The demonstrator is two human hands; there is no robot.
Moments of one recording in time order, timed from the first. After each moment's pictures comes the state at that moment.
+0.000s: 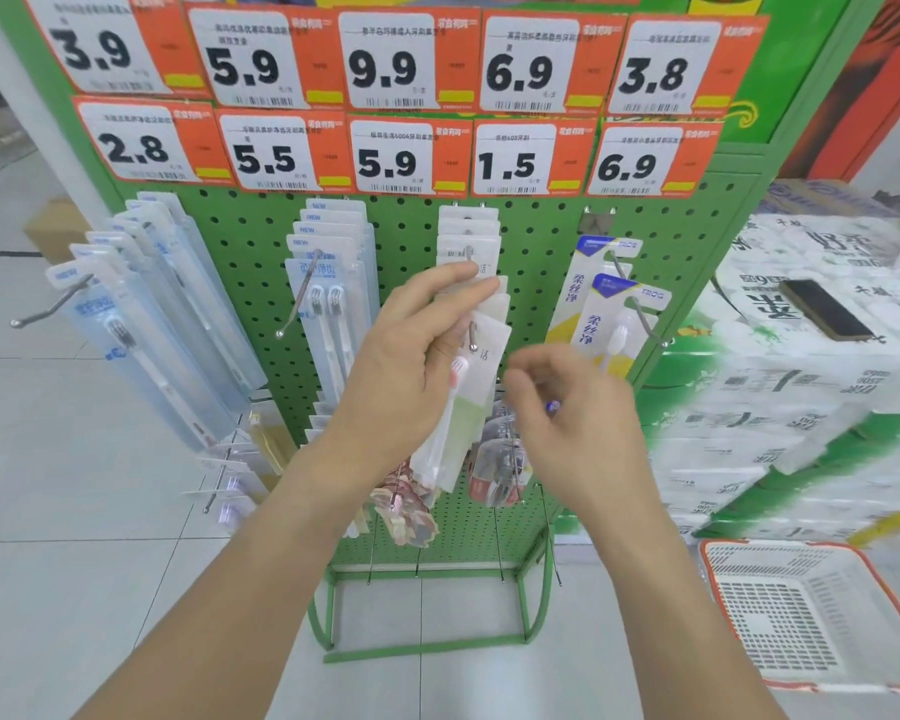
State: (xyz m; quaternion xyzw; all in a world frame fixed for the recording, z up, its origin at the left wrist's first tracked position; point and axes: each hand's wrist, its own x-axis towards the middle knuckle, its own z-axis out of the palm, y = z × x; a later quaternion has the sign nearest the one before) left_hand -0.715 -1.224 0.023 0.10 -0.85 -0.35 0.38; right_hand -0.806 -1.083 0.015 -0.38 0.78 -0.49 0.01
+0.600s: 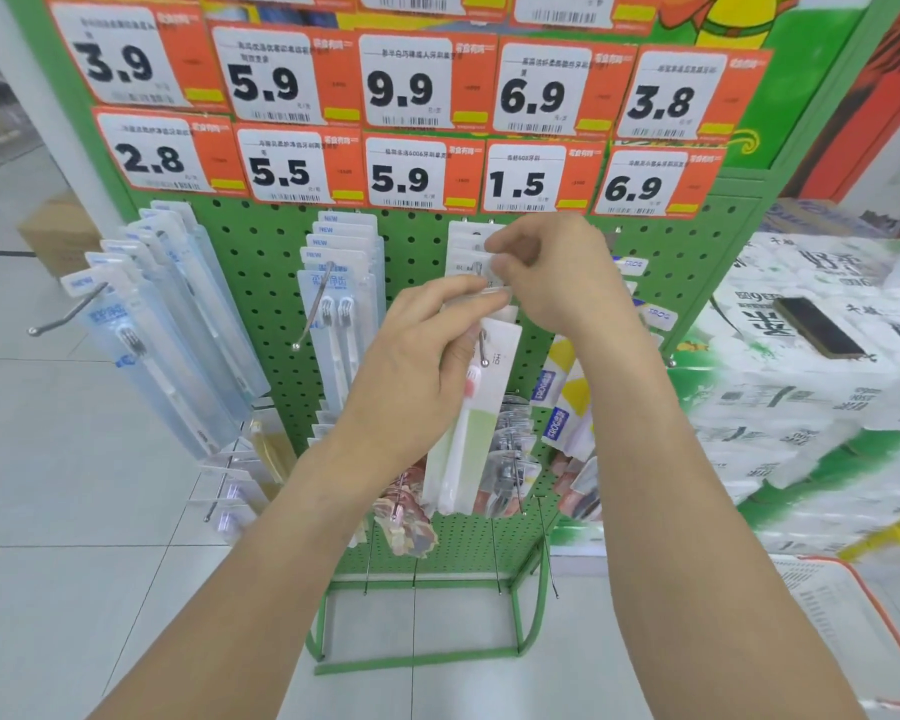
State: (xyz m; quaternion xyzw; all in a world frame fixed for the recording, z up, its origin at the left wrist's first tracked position) left_hand -0.716 -1.228 0.032 0.11 -0.87 -0.29 0.38; right_hand -0.868 -1.164 0.096 -0.41 0.83 -0.37 0.01
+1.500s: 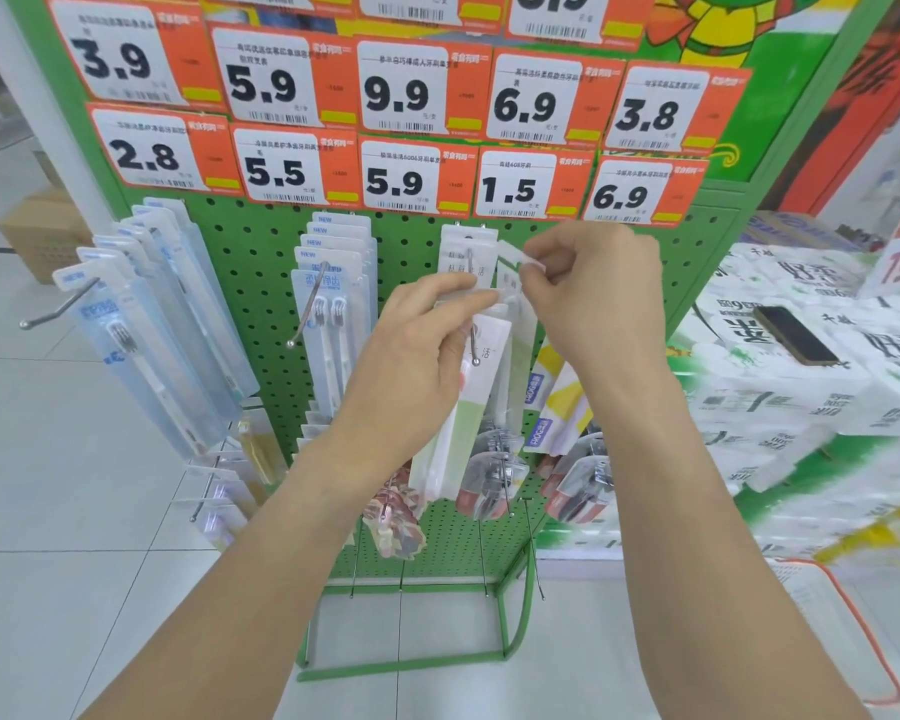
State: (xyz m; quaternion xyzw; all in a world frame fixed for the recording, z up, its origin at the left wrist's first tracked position) left_hand -0.720 -1.226 0.035 0.13 -0.87 -0.28 0.37; right_hand -0.854 -1.131 0.095 -0.40 0.81 -0.39 -0.18
